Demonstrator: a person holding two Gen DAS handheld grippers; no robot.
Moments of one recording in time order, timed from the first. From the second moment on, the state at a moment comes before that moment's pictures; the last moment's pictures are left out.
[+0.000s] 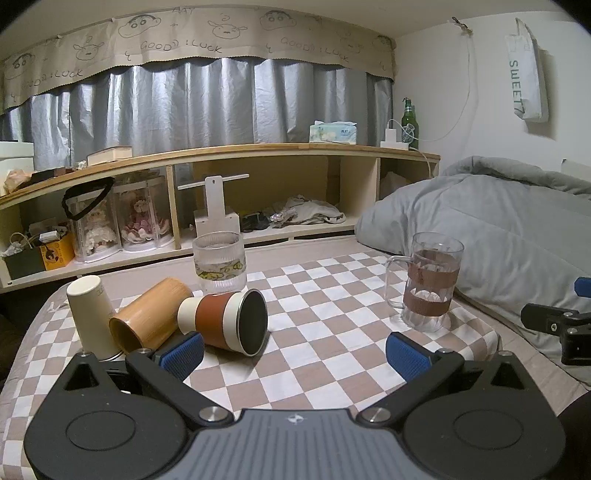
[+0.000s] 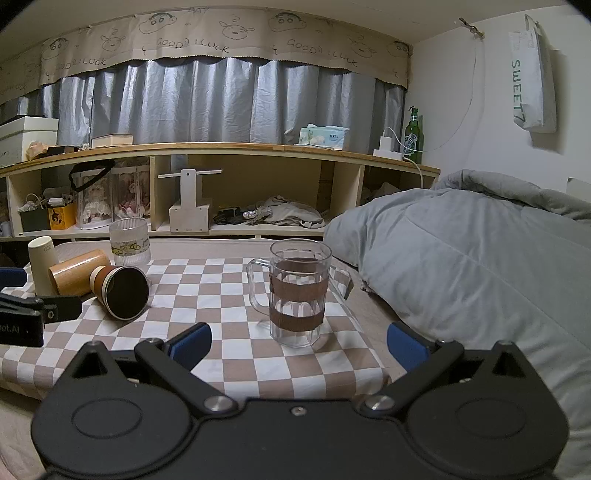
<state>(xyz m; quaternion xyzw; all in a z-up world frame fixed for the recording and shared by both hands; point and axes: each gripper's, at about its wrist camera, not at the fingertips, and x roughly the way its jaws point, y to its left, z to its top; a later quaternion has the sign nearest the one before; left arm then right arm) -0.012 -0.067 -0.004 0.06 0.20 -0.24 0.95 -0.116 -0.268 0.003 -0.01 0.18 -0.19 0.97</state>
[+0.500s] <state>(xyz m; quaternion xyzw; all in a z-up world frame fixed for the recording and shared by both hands) -0.011 -0.062 -0.005 0.06 0.20 -0.23 0.95 -0.116 -0.267 0.003 -0.01 0.18 -0.18 0.97</state>
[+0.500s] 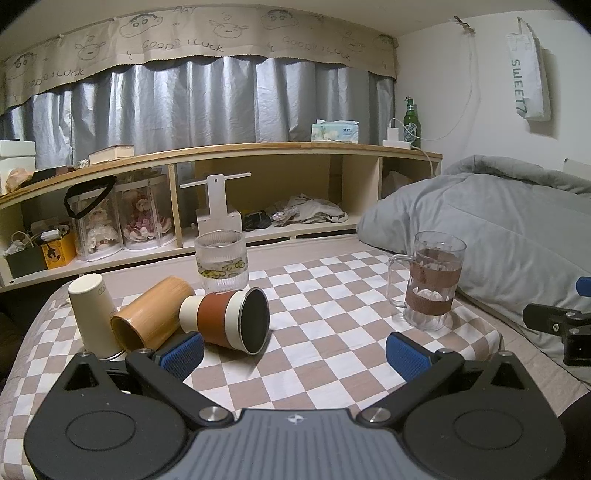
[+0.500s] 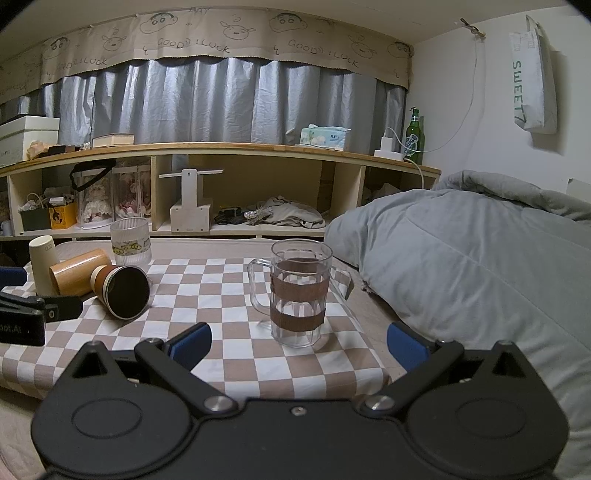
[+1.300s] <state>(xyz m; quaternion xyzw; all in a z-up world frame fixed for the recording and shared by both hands) -0.012 -0.061 -0.006 0.06 0.20 -0.23 0.95 -0.116 -0.266 0.003 -0.01 0.18 -0.18 0.97</state>
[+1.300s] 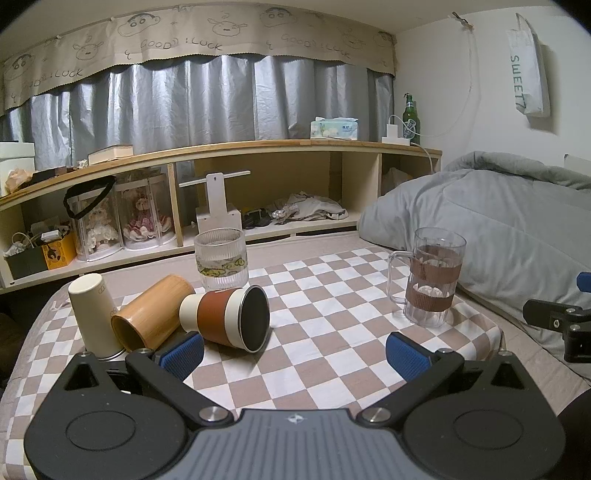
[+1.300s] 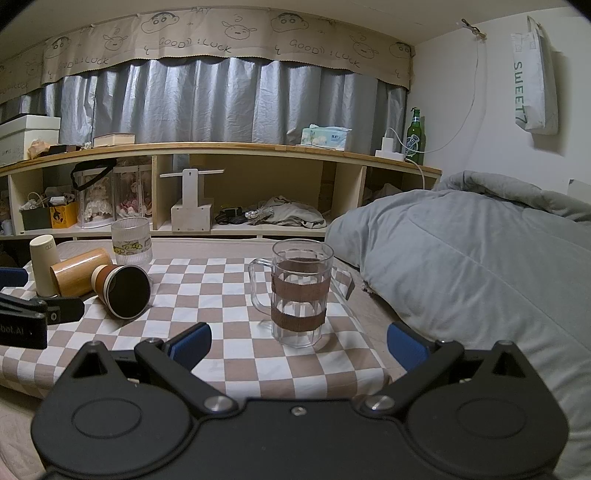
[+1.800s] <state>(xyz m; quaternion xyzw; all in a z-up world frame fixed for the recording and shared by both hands) -0.012 -0.059 -0.007 0.07 0.20 -0.23 0.95 -0.116 -0.265 0.003 -0.01 0.18 -0.18 0.97</state>
